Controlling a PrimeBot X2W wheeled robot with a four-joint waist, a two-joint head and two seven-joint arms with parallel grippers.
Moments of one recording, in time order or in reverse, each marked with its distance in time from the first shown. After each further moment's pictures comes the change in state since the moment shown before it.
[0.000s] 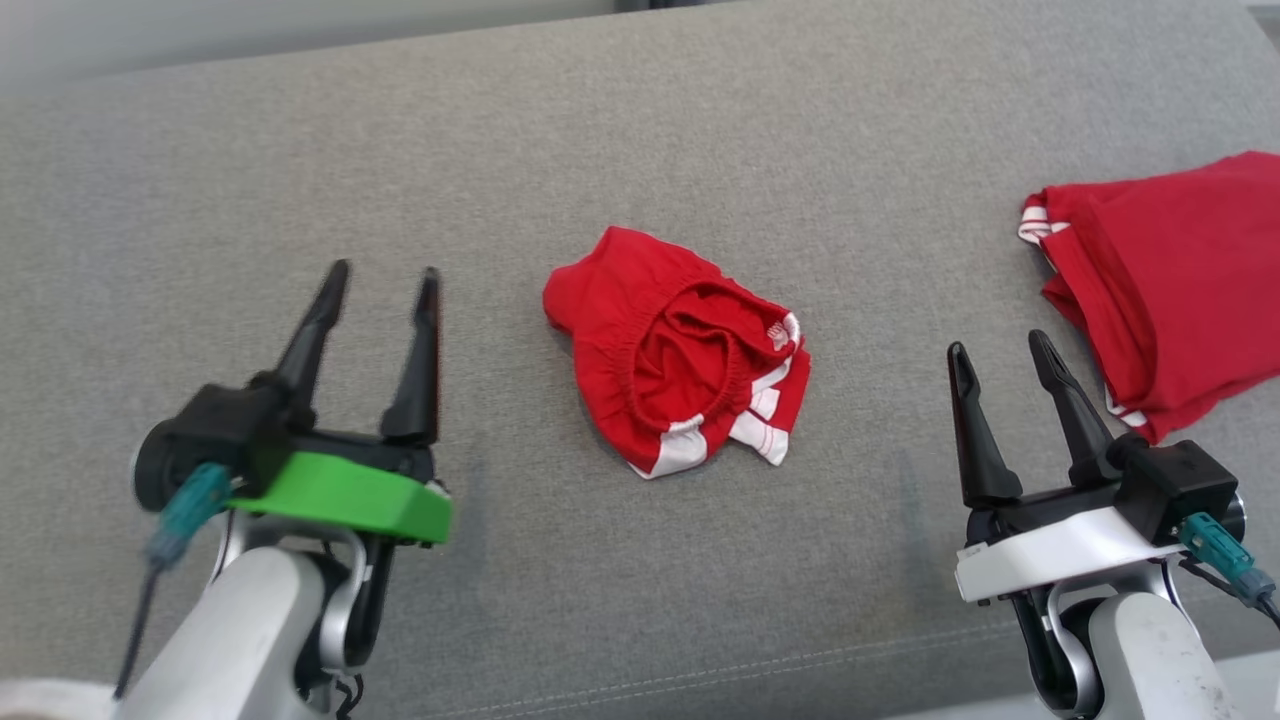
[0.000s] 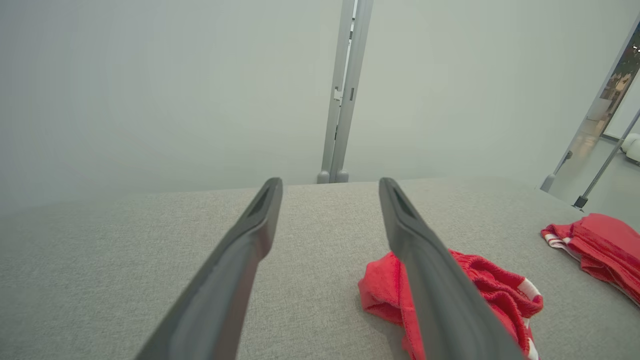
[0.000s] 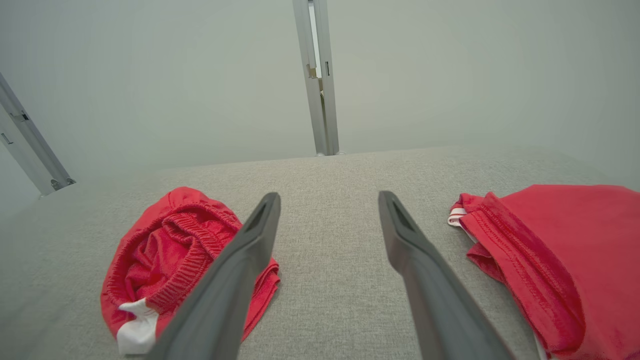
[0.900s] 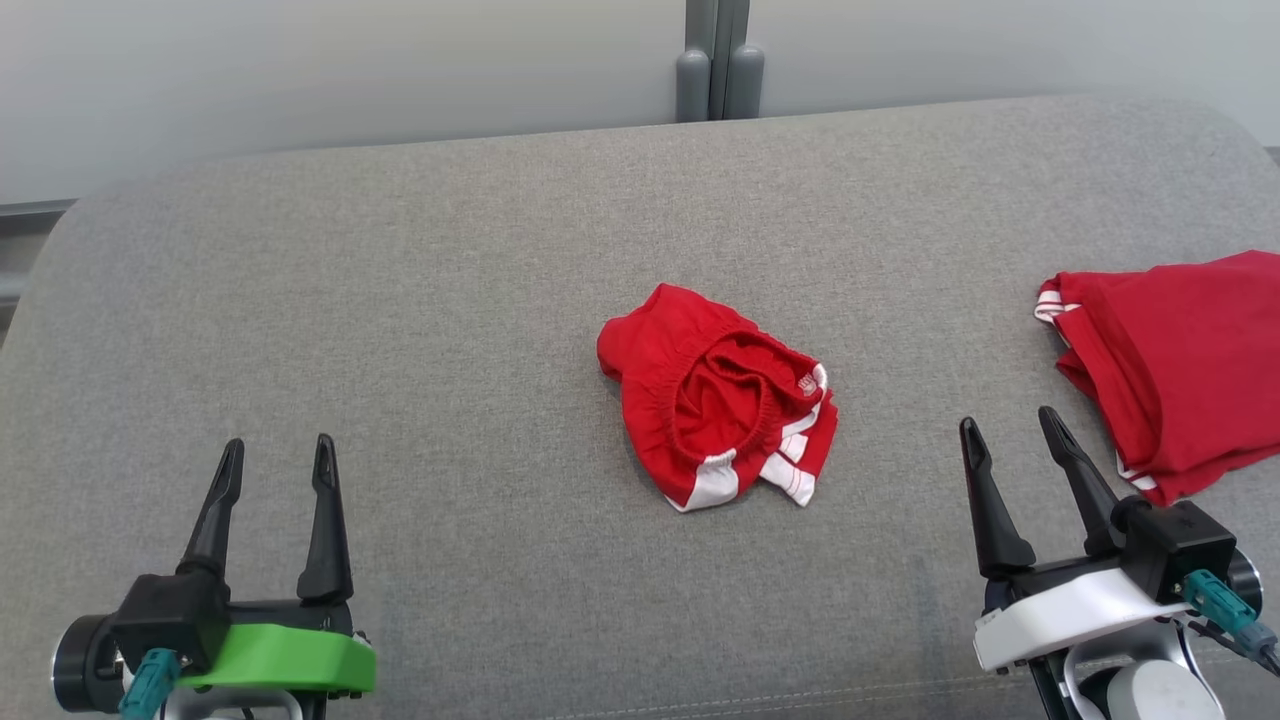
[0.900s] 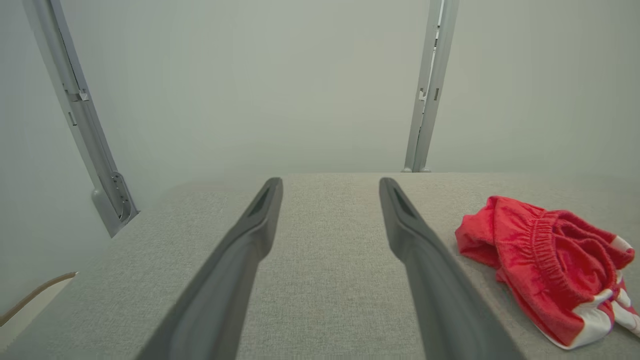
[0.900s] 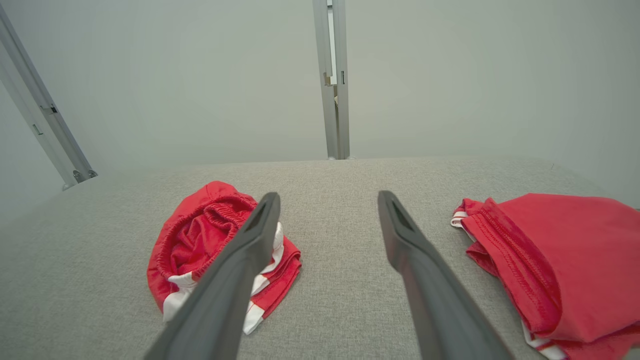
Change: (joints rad) left arm 0.378 -0.106 0.344 -0.014 0.235 -0.077 -0.054; right arm 0.116 -0.012 -0.013 -0.016 -0.017 0.000 0.038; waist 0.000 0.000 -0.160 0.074
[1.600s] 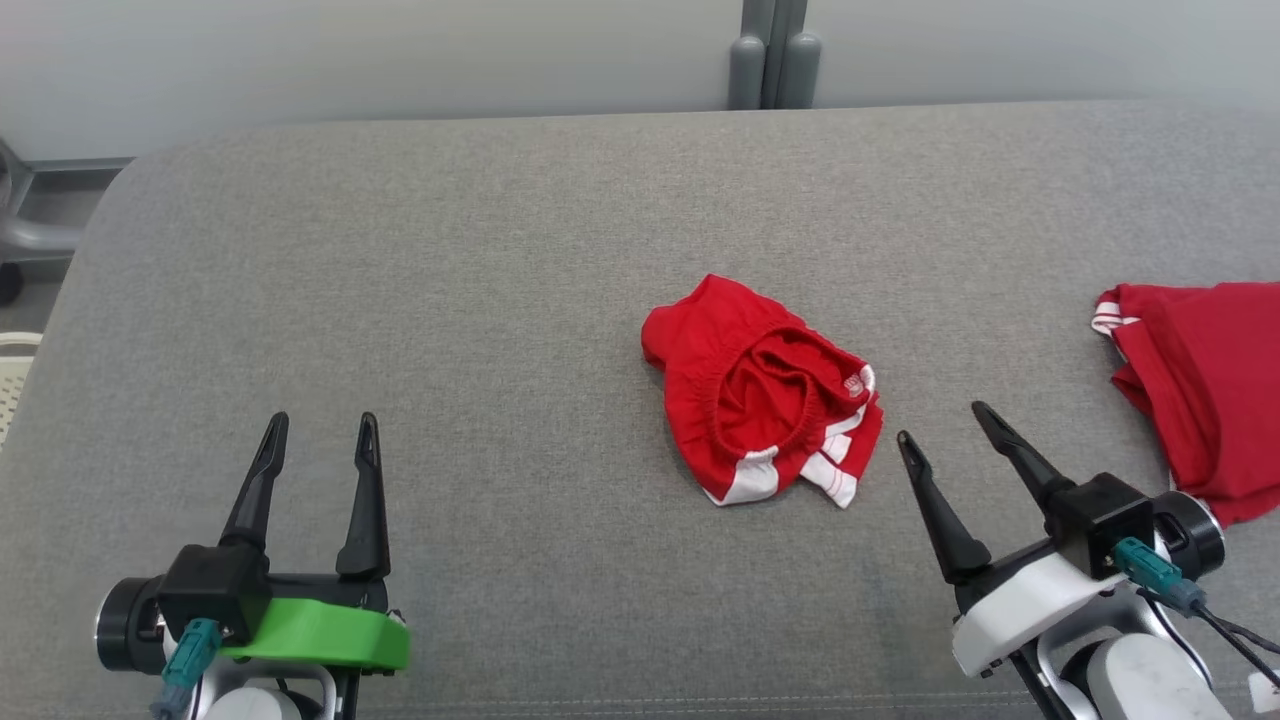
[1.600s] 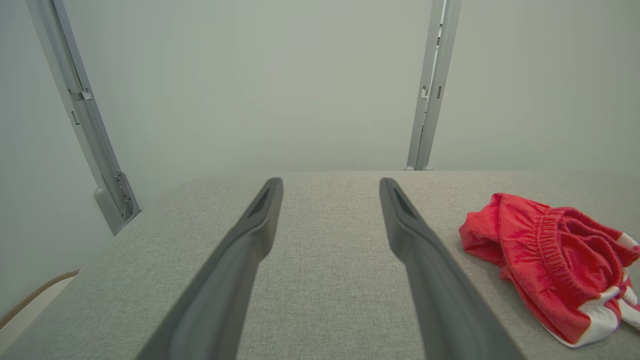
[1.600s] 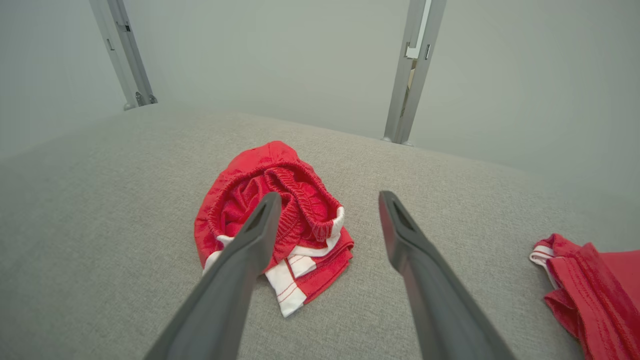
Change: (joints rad) left arm -0.052 -0.058 0.000 0.049 0.061 -0.060 0.000; right arm -0.052 -0.127 0.147 0.004 -0.026 0.000 0.085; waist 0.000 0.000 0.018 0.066
